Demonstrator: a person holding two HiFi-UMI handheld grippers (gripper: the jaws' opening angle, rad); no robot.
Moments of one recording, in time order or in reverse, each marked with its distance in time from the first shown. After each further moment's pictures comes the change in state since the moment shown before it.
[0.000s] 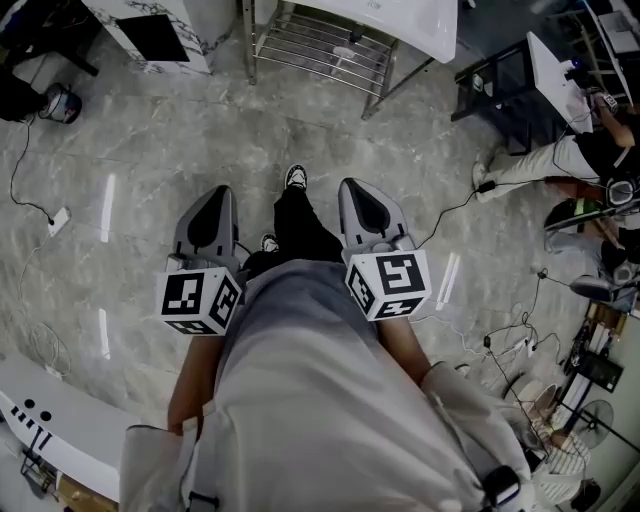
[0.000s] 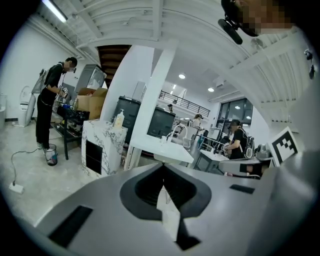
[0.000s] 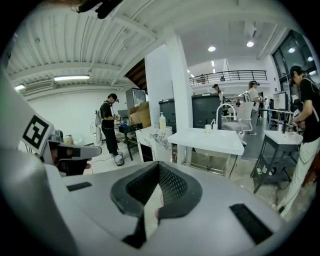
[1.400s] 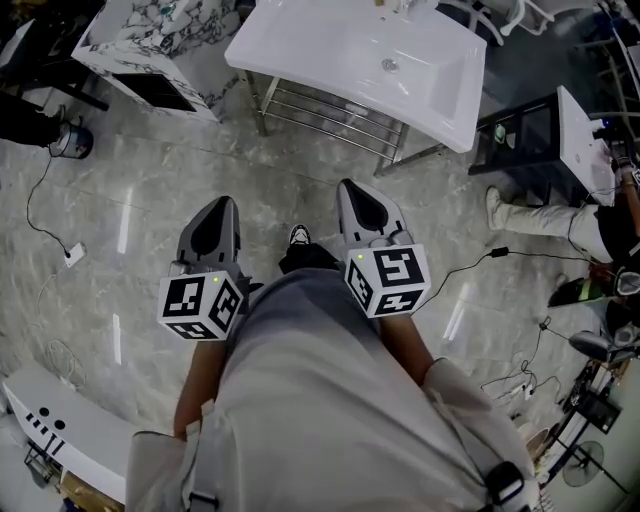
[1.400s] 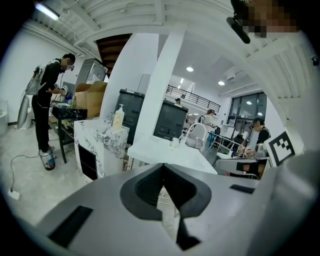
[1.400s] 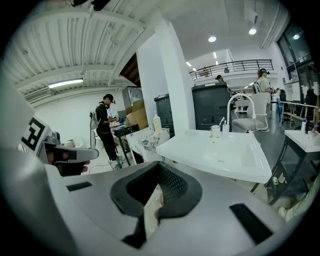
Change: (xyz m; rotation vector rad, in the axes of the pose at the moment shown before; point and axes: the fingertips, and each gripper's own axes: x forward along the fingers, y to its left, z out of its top) left arm 0.259 0.054 0.096 -0.030 0.047 0.097; right arm 0.234 -0.153 0.119 0.034 0.030 0.084
